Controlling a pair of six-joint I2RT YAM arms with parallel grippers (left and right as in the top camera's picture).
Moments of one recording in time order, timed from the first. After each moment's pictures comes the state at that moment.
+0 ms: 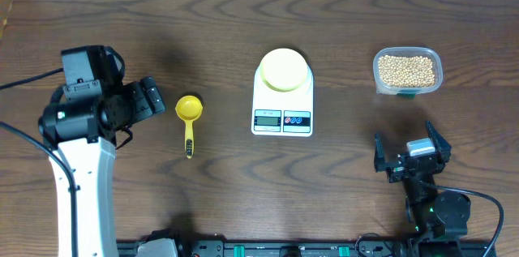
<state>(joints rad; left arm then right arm) 0.19 1.26 1.27 -1.10 -0.01 -0.21 0.04 0.01 0.01 -0.06 -0.12 -0.22</state>
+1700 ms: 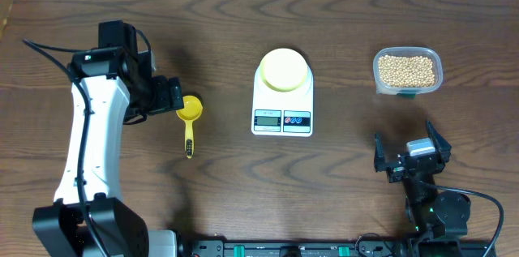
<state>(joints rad) 0.12 1.58 1.38 -1.23 0.05 -0.09 0.04 0.01 0.01 -0.06 -0.12 -0.22</state>
